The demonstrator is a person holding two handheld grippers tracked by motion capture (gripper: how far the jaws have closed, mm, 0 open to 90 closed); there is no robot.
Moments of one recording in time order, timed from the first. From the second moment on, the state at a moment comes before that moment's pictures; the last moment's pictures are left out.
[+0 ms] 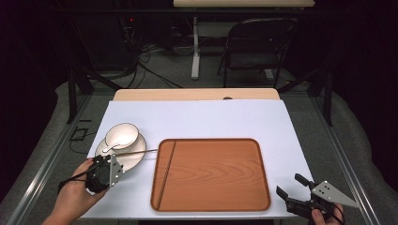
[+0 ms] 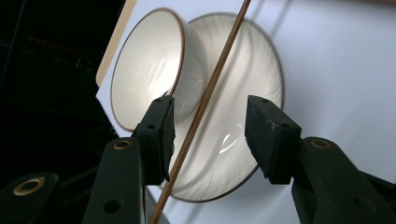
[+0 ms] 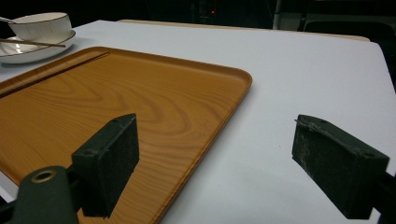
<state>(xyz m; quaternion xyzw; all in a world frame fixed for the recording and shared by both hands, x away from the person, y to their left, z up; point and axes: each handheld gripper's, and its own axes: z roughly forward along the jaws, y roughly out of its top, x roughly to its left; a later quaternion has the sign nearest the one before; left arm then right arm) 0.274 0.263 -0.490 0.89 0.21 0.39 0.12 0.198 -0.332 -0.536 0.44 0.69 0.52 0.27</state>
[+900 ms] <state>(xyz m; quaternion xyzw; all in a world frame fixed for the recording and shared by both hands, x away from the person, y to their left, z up) 0.308 0.293 -0.523 0.90 0.19 0.38 0.06 0.198 -0.332 -0.536 0.44 0.68 0.52 0.27</state>
